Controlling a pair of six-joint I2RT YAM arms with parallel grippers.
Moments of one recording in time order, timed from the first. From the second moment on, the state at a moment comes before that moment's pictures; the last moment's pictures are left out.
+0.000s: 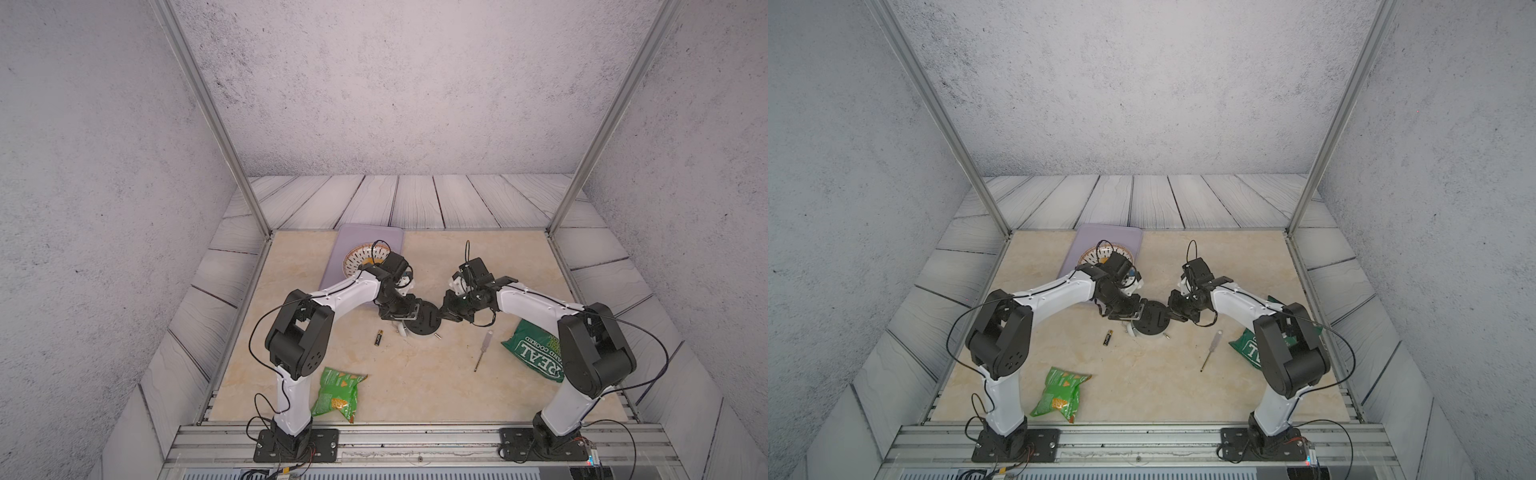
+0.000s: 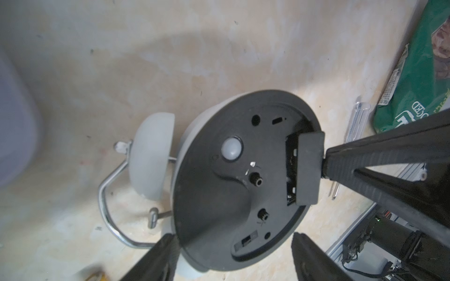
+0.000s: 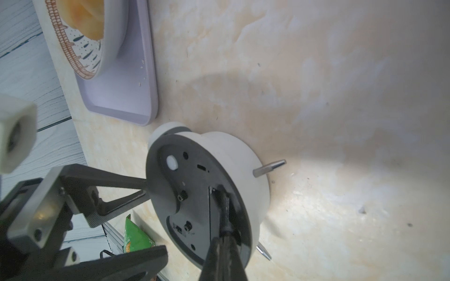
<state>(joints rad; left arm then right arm) -0.62 1.94 1.43 -0.75 0.44 -0.35 0.44 1.71 1.10 -0.50 -0.50 0.66</state>
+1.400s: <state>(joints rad) -0.62 1.94 1.43 -0.74 0.44 -0.35 0.44 1.73 1.07 -0.42 -0.53 0.67</state>
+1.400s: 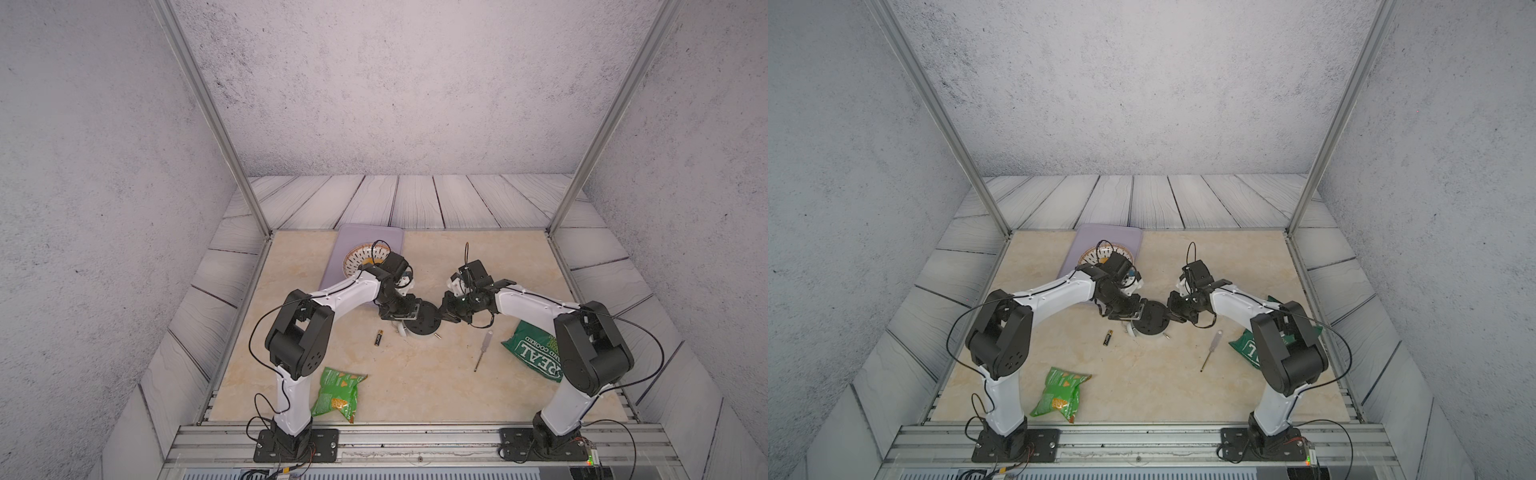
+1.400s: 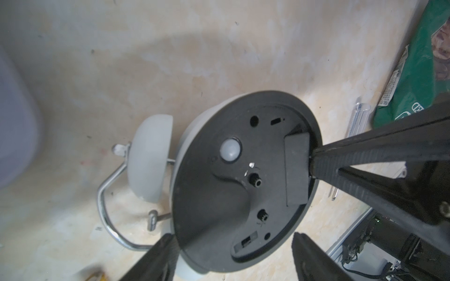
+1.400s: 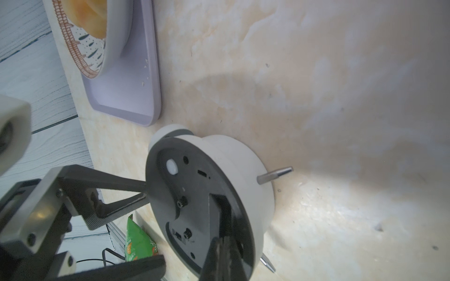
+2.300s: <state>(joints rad) -0.62 1.93 1.43 -0.74 0.44 -0.35 0.44 1.74 1.08 -0.44 -0.52 0.63</state>
